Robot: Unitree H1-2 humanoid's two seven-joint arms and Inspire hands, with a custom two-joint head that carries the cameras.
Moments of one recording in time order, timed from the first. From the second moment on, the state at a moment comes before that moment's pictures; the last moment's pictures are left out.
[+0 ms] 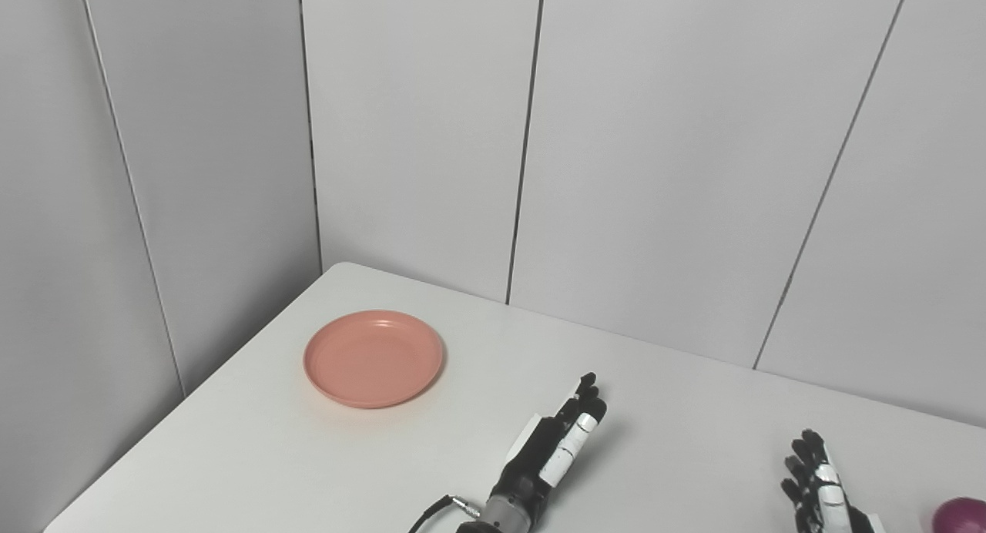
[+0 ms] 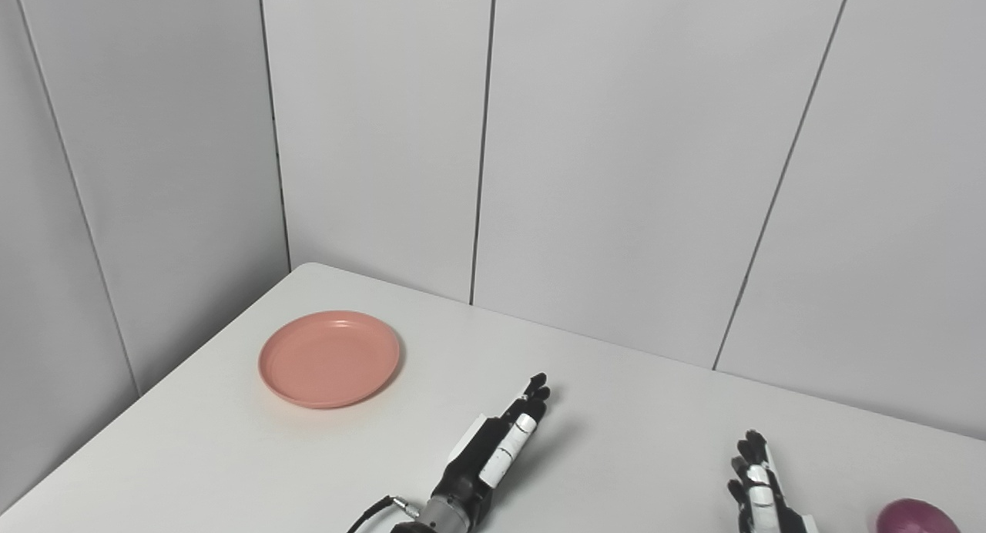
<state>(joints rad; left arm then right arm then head) -0.25 -0.09 -0.11 0.28 0.04 -0.07 -0.02 -0.18 -0.10 -0.01 0.05 0.11 0.05 0.13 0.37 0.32</state>
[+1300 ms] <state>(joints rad) -0.35 0.23 0.11 0.12 -0.08 0.07 -0.13 -0.17 -0.10 -0.02 -0.02 0.13 0.11 0.14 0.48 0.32</state>
